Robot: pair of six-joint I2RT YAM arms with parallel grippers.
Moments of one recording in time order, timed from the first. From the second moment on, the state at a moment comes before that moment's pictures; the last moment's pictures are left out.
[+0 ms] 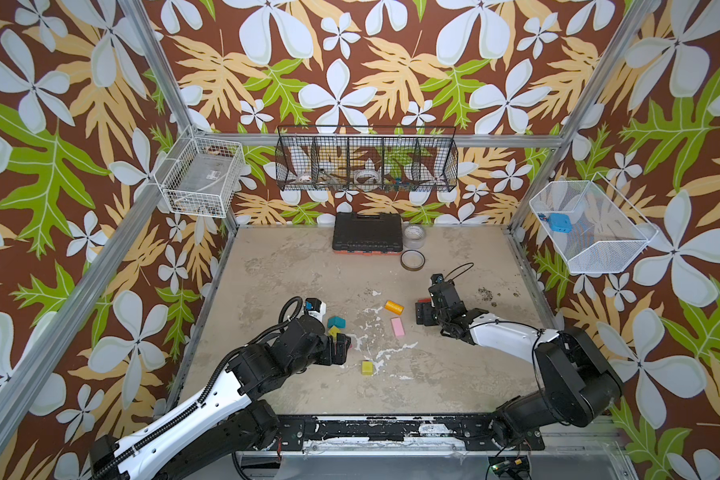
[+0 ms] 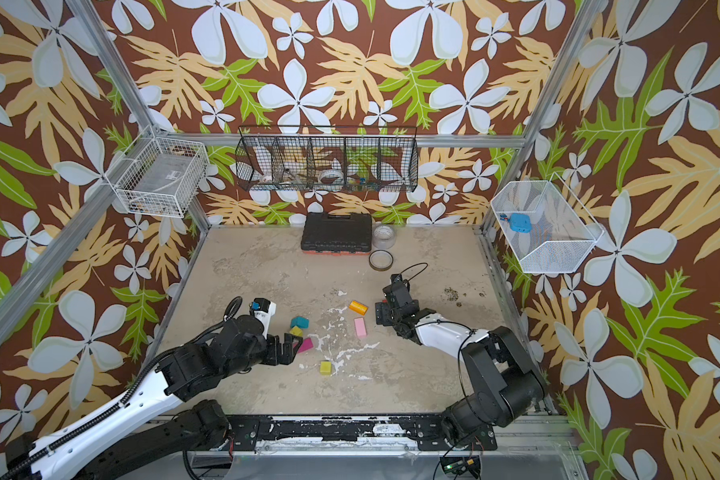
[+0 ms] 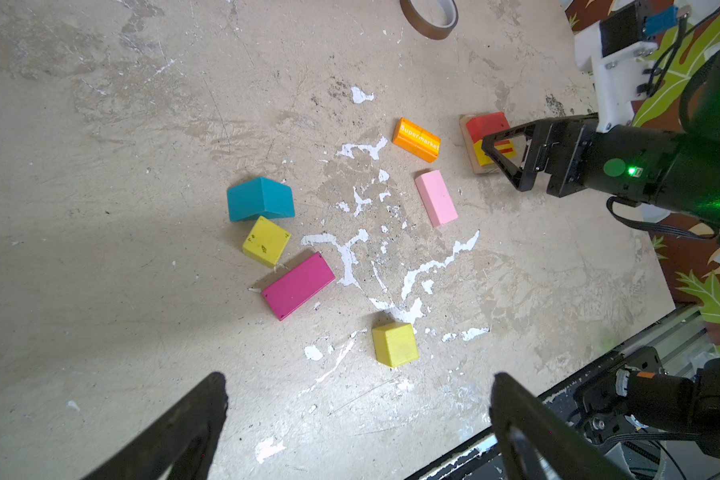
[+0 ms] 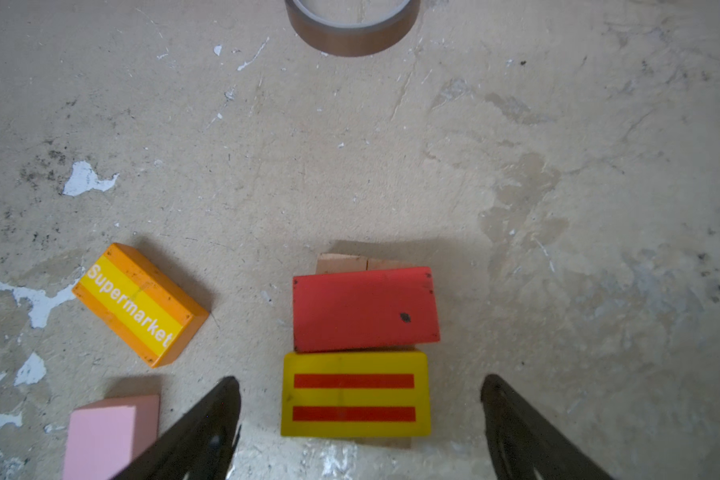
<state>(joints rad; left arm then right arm) -0.84 0.78 0.72 -0.72 -0.16 -0.69 0.47 1.51 0.71 -0.07 0.24 0.30</state>
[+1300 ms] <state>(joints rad) -0.84 0.78 0.72 -0.72 -0.15 -0.69 0.45 1.67 0.83 -0.09 0.22 0.27</state>
